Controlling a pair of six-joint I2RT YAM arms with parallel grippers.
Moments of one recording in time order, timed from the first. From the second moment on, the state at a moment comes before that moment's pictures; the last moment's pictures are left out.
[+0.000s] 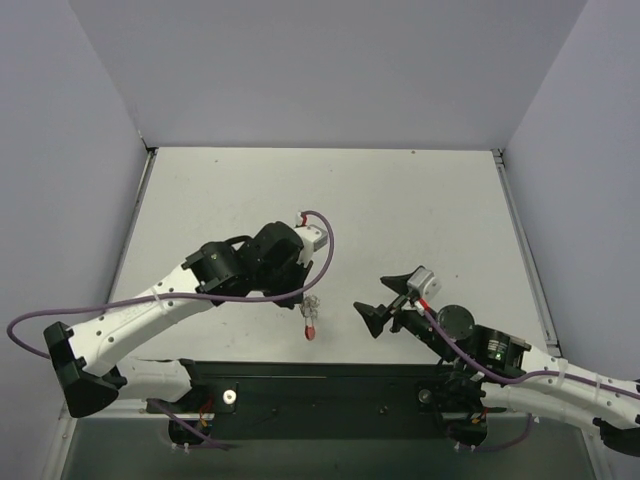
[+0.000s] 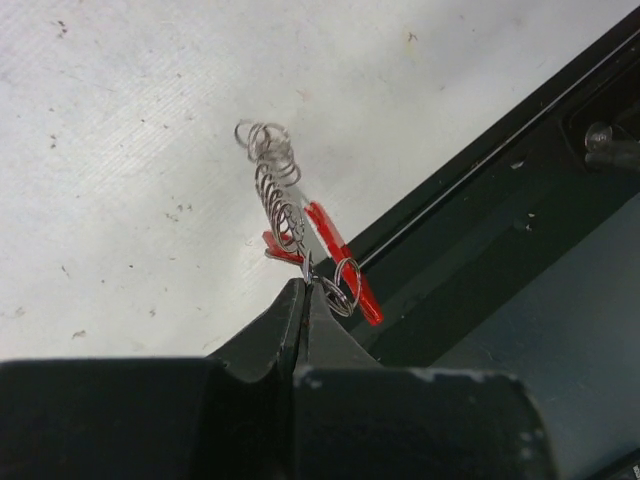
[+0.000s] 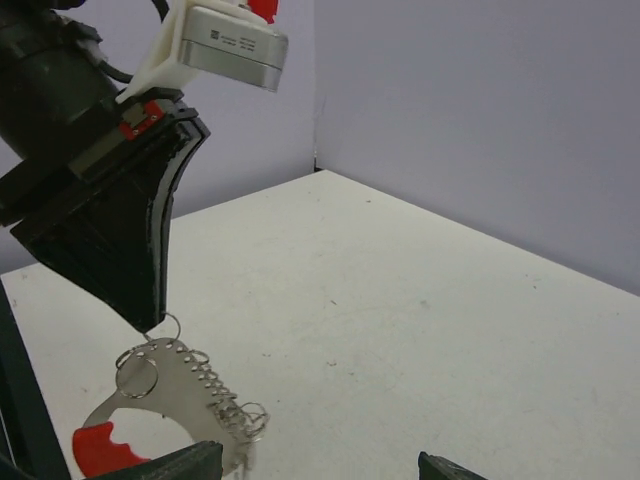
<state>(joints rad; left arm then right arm) -0.97 1.26 1.34 -1.00 -0.01 -0.36 1.18 0.51 0.46 -0.08 0.41 0.05</state>
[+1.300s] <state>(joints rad) -0.96 1.66 1.38 -1.11 -0.40 -0.40 1.16 0.53 0.38 -0.14 0.46 0.11</state>
